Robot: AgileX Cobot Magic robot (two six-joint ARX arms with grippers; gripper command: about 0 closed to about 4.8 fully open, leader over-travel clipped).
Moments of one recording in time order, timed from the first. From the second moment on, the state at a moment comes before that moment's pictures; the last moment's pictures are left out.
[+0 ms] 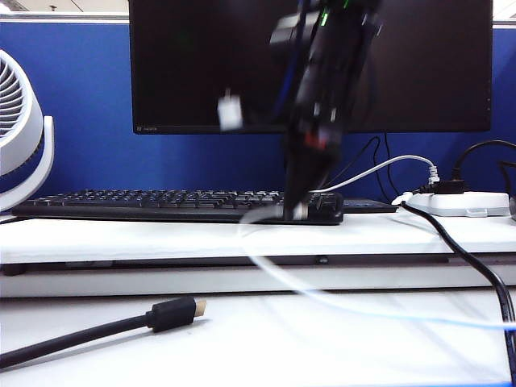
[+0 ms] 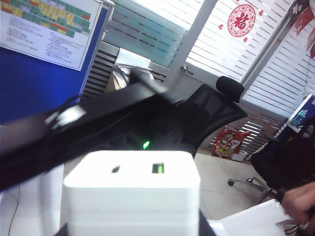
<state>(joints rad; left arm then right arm) -0.56 1.40 1.53 -0.24 1.32 -0.26 0.57 1.92 1.65 -0.99 -0.21 -0.95</state>
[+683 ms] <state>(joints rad) -0.57 1.40 1.53 -0.24 1.32 -0.26 0.31 1.42 1.65 -0.89 -0.41 -0.29</state>
